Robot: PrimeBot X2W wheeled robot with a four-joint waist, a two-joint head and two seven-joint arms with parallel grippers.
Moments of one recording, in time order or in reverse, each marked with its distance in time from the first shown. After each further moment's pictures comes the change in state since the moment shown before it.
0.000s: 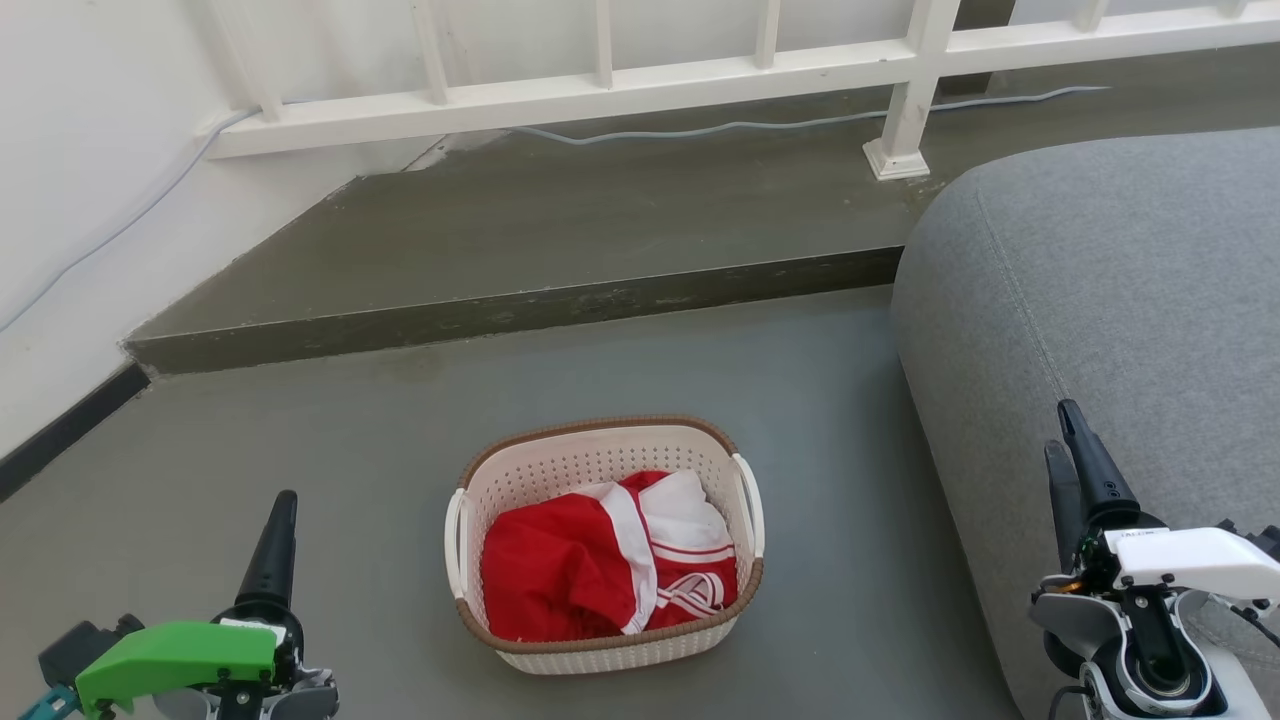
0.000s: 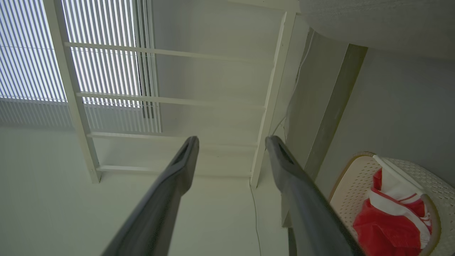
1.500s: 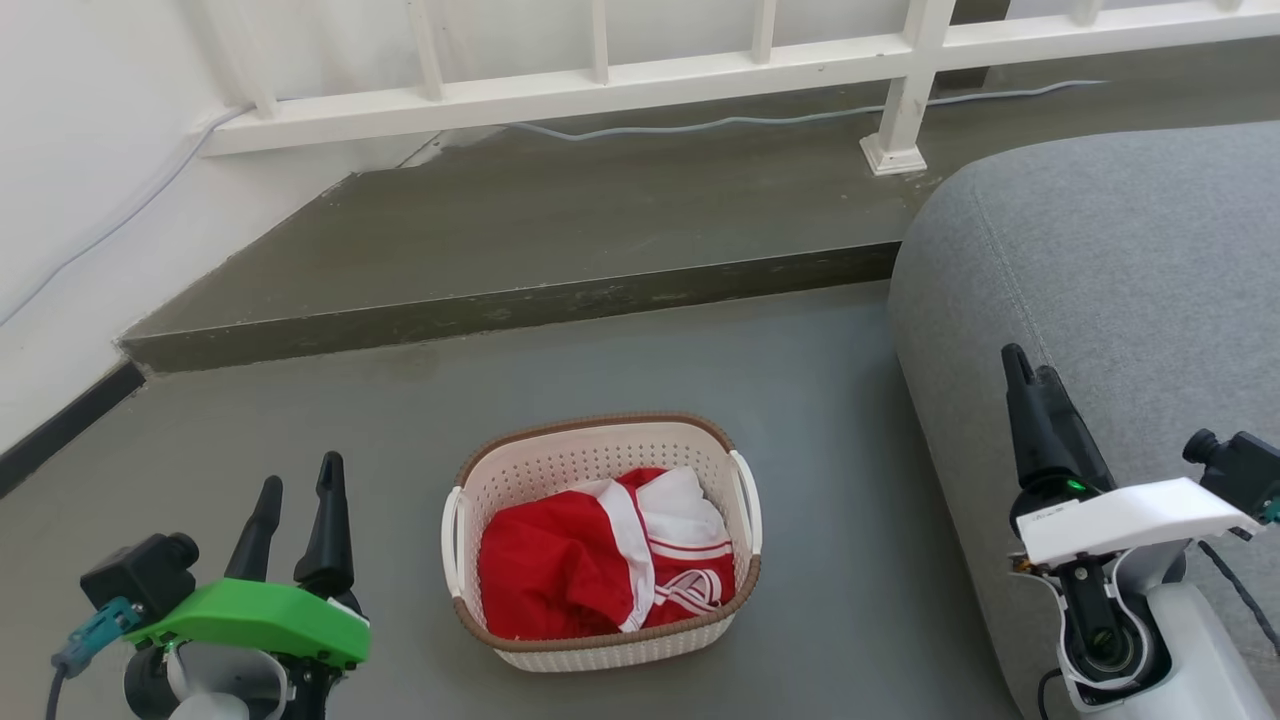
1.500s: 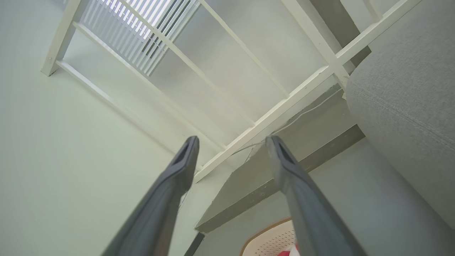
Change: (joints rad) left arm -0.022 0.041 -0.116 -0.081 0.745 0.067 -0.150; right arm -0.039 -0.048 0.127 -0.094 -0.612 0.001 -0.144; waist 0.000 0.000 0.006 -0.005
